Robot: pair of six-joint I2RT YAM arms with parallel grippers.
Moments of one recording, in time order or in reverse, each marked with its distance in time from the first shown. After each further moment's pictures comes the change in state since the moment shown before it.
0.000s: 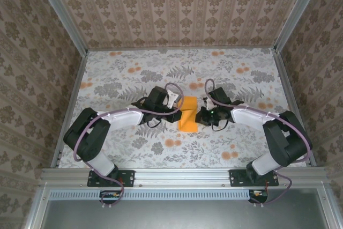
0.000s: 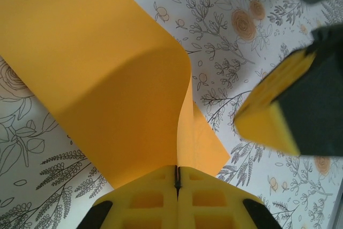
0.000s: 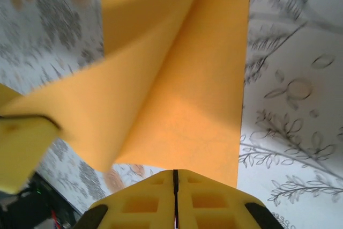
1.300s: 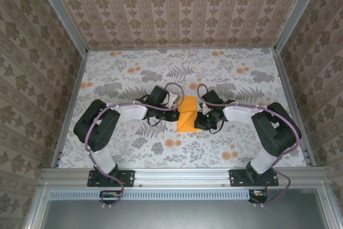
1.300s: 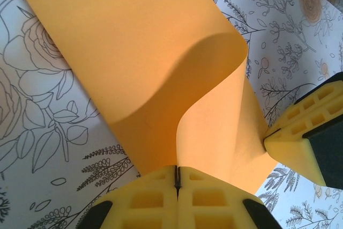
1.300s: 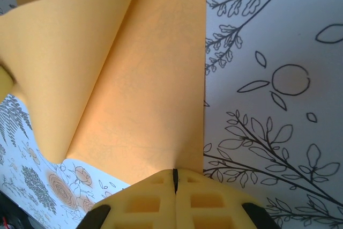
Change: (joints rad) left arm 0.047 0.145 0.072 -0.085 0.011 0.014; right arm 0.045 0.126 0.045 -0.069 0.061 -0.053
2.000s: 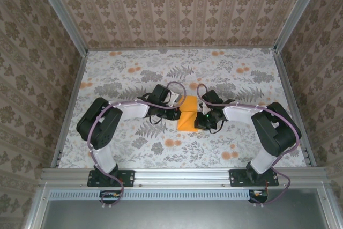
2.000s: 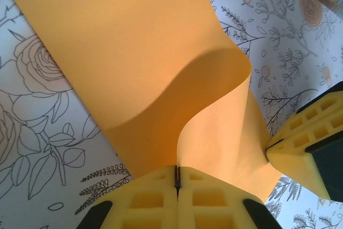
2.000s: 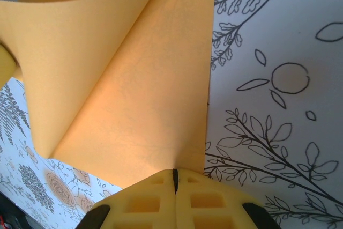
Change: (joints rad) left arm 0.000 0.040 0.046 -0.020 0.005 0.025; right arm 0.001 0.002 0.007 -0.014 0.001 -0.008
